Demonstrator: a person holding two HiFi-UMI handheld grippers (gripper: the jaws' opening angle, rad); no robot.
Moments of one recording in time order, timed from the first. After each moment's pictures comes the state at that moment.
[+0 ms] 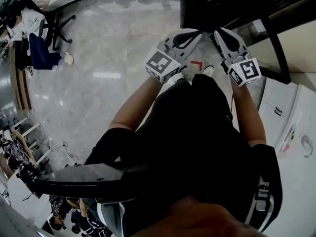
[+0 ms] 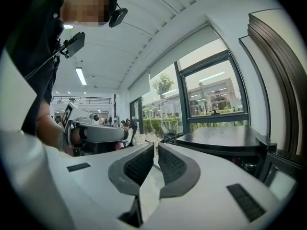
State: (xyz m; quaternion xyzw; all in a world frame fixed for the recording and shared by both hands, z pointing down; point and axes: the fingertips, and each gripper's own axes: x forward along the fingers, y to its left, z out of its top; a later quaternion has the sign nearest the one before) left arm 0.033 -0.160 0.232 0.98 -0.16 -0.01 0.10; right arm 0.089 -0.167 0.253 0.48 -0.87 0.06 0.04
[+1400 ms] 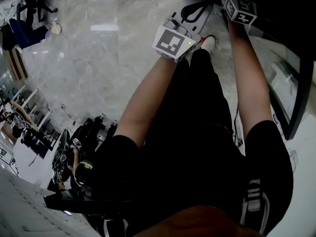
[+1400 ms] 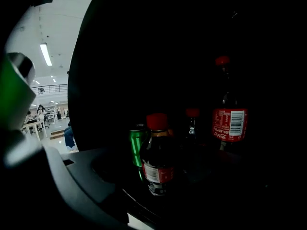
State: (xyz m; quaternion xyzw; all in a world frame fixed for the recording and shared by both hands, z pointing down) left arm 0.135 -0.327 0.448 0.94 -0.30 0.01 0.14; right arm 0.227 -0.450 0.577 0.60 -0.78 0.12 0.11
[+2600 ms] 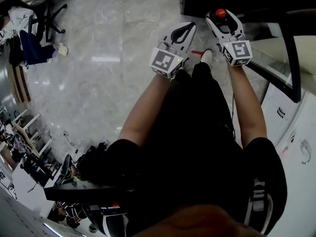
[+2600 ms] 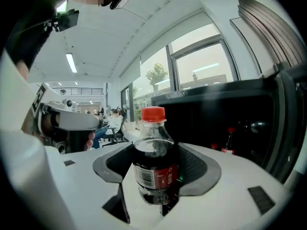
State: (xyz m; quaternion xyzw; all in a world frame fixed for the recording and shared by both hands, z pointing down) left arm 0.047 -0.220 0.382 0.95 -0.29 0.02 0.13; right arm 0.137 -0.256 0.424 0.52 -0.84 0.08 0.09
